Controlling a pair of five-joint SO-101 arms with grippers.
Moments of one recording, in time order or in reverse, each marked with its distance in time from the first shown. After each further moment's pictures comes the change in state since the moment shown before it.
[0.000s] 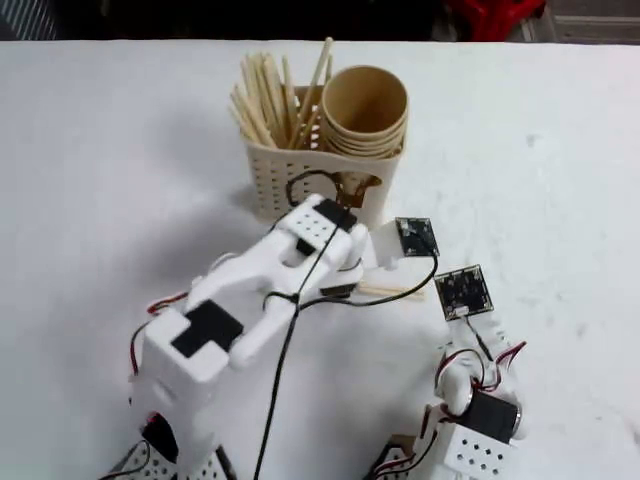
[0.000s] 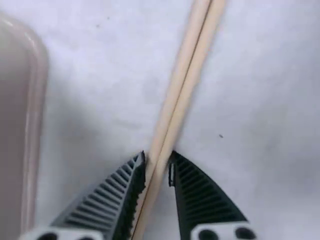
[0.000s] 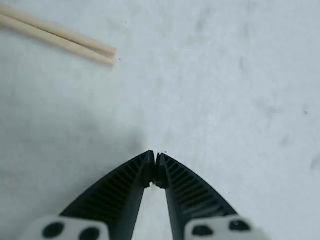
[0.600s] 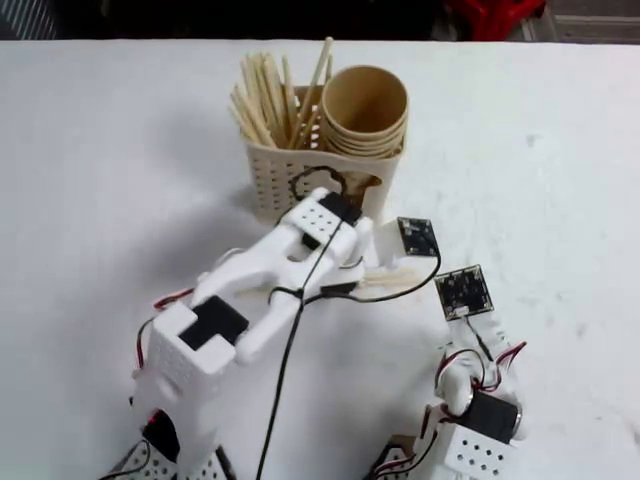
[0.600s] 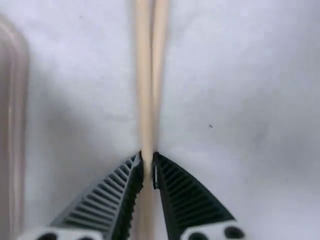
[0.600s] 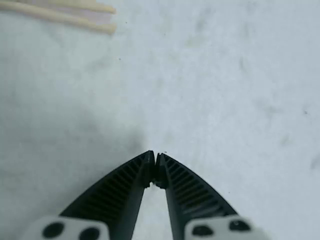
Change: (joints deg) left arm -0.1 1.2 -4.4 6.6 -0.4; right arm 0.0 0.0 0.0 0.0 0.0
